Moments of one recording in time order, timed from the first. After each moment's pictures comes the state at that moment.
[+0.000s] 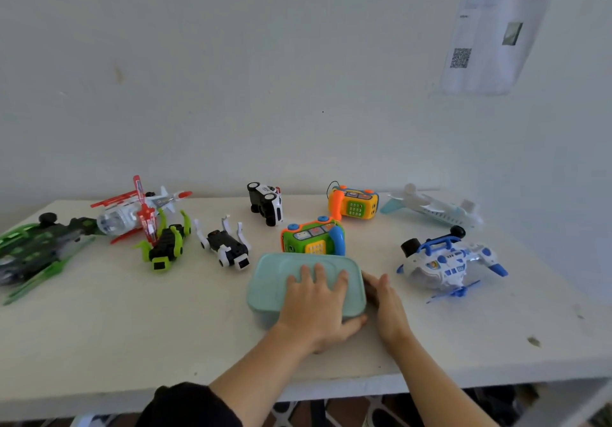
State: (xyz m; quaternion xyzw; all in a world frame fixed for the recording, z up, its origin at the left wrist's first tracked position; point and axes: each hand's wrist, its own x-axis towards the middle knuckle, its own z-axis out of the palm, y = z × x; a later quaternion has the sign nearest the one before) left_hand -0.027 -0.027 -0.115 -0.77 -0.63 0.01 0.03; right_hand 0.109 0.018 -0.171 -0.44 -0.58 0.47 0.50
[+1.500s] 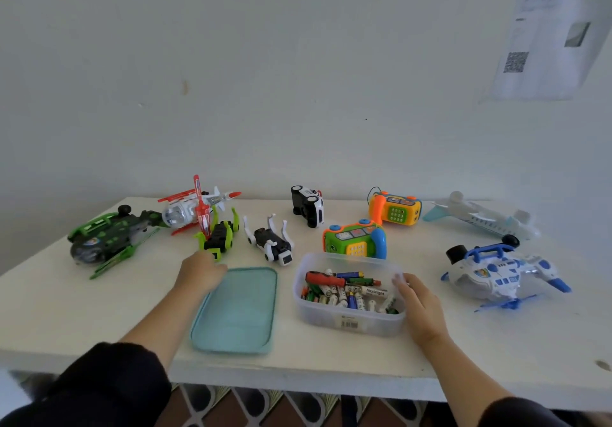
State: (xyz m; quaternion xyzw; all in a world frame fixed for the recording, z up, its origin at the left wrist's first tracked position) left_hand -0.249 -0.040 -0.107 -0.42 -0.86 -0.25 -0.11; right_hand 0.100 0.014 -0.163 -0.49 -0.61 0.39 0.48
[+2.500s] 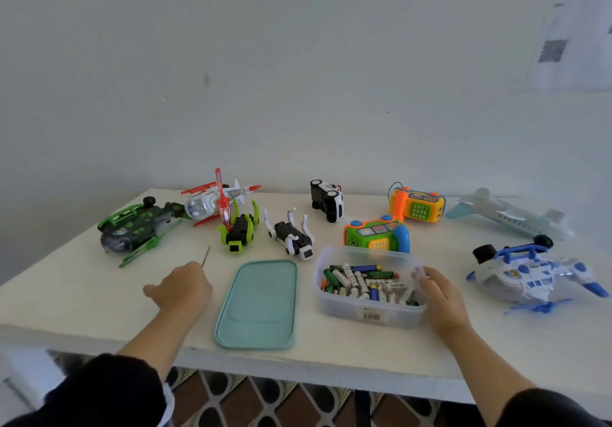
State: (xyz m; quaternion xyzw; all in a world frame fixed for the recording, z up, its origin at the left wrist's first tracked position) left_hand -0.265 -0.083 -0.113 -0.30 -0.95 -0.03 -0.01; right_hand 0.092 0.021 -0.157 -0.50 -0.61 0.41 0.46
